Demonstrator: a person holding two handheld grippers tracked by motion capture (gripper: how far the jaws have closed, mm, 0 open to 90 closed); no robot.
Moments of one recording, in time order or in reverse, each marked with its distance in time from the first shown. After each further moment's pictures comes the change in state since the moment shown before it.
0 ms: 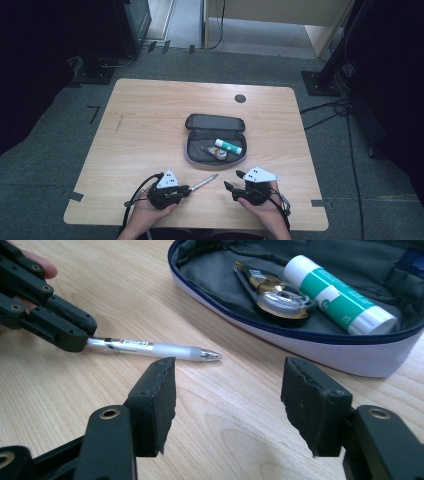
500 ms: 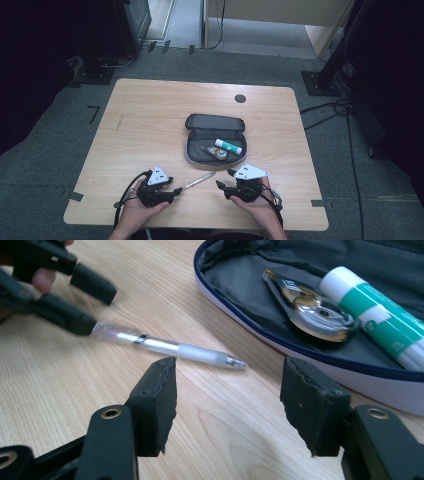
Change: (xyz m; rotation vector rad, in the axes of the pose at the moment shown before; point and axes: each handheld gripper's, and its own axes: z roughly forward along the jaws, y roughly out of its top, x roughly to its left) left arm 0.023 -0.010 -0.018 0.013 0.171 -0.086; right arm 0.009 0.011 0.020 0.012 0.056 -0.043
